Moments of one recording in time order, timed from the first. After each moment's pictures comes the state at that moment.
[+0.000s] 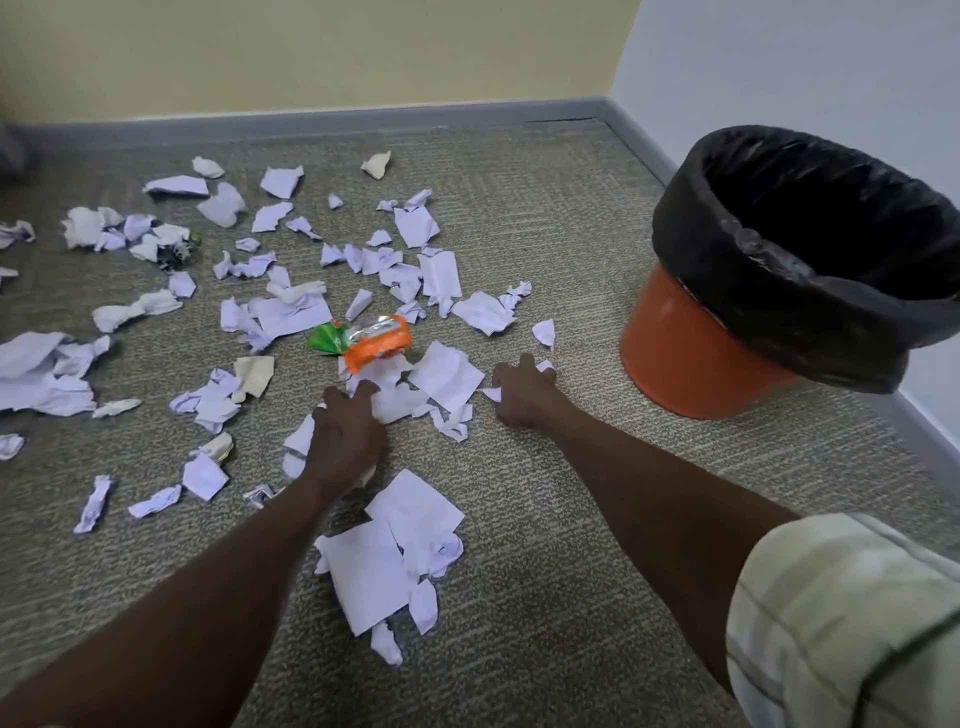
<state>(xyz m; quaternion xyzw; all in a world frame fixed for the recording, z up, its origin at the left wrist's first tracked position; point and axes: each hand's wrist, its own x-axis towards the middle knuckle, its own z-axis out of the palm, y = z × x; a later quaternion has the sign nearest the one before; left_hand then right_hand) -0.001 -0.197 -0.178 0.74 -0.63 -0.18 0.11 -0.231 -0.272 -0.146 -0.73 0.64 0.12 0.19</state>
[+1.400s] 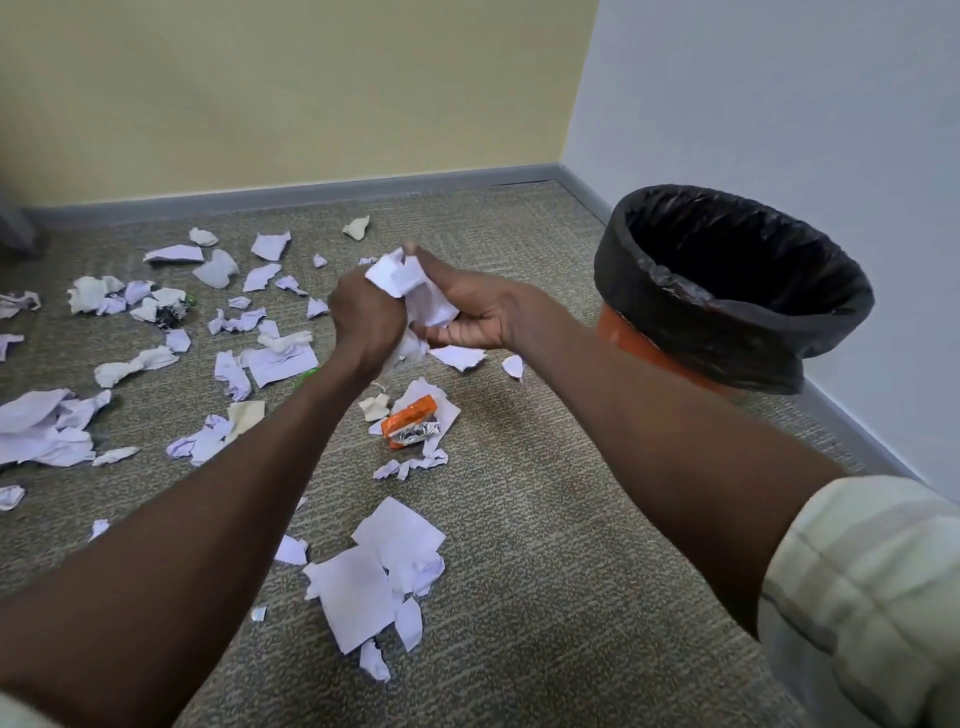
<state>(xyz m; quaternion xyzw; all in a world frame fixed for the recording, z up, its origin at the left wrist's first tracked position) -0.070 -0.253 0.010 0.68 -0.49 -0.25 0.49 -0.187 -0.291 0.032 -0.35 0.43 -0.26 0.79</state>
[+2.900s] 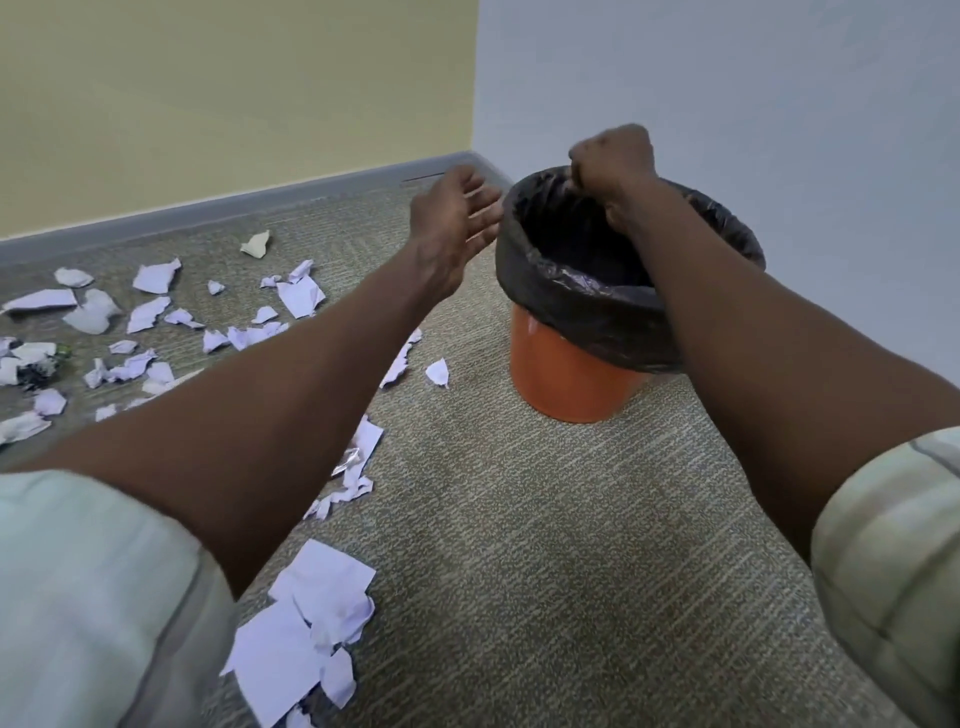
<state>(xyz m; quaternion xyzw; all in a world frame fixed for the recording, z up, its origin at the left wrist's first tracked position) -0.250 -0.328 0.077 0.40 -0.38 -0.65 0.51 -0.430 -0.362 0.112 -0.44 0.71 -0.48 0.25</state>
